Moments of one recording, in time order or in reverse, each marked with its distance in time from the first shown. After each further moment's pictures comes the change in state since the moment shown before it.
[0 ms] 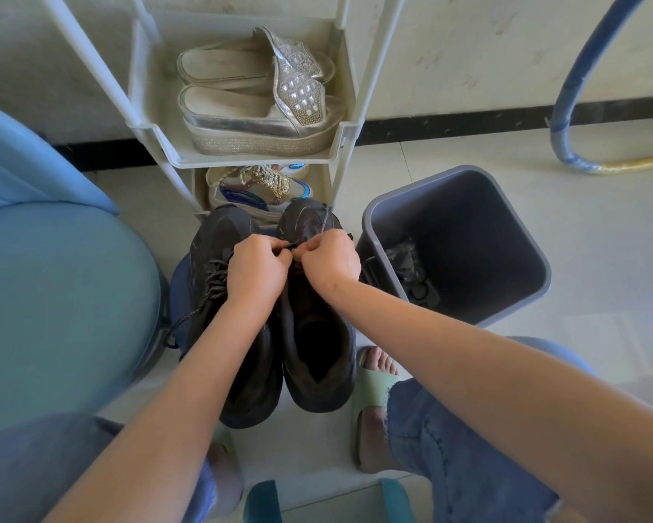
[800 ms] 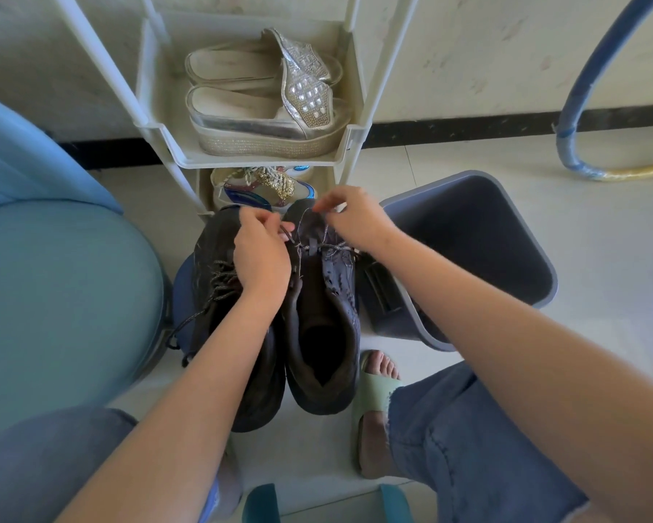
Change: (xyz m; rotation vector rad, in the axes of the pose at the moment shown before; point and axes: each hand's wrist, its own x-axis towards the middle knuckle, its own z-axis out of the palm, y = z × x) left_hand 0.021 0.002 0.014 -0.480 0.258 -0.118; right_hand 0.032 -0.017 -0.057 -0.053 -0.171 -0.280
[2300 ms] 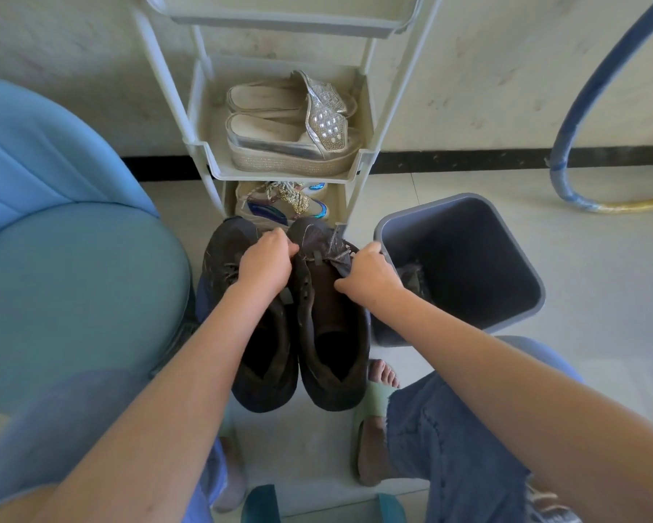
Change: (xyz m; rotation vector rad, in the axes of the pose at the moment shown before) left_hand 0.003 0.001 -0.030 0.751 -0.323 0.154; right_hand -0.062 0.009 0.020 -0.370 -0.064 0.216
